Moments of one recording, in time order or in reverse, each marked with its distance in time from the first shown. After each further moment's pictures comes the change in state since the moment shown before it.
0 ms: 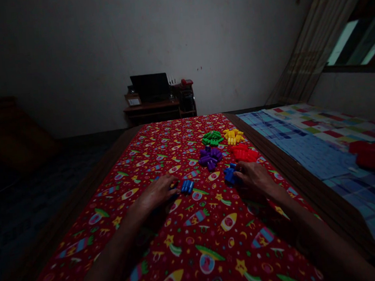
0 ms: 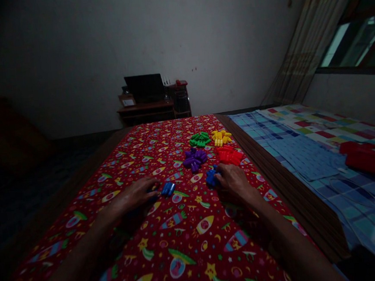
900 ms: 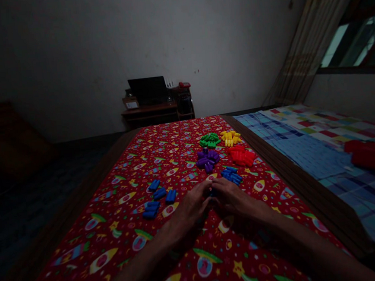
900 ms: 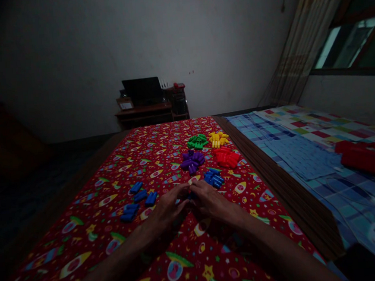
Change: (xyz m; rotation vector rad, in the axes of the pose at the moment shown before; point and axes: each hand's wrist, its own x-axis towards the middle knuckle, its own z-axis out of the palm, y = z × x) left_hand -0.003 0.126 0.034 -0.491 0.092 0.157; right_hand -0.022 -0.038 0.061 0.424 0.115 -0.558
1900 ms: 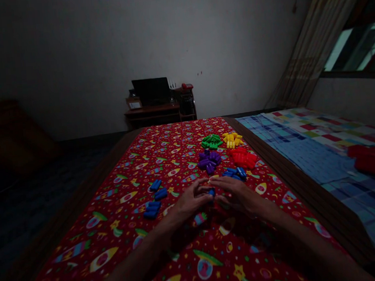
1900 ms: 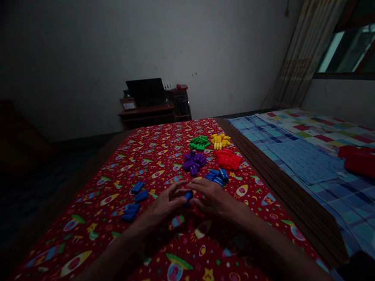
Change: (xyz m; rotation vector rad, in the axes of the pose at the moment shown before) left_hand 0.014 -0.001 -0.009 -0.745 -0.022 -0.422; right_hand 0.015 -0.014 -0.035 -0.005 -0.011 -0.031
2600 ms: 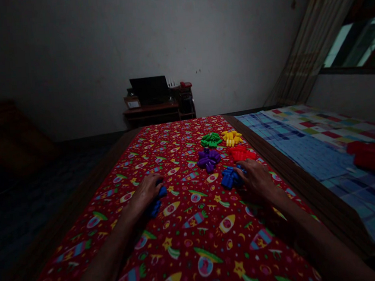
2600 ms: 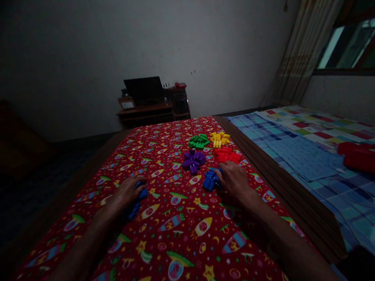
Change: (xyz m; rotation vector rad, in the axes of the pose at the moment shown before) left_hand 0.004 -0.019 -0.158 1.223 0.372 0.046; right_hand -0.015 0.039 -0.031 -0.683 0.071 0.449
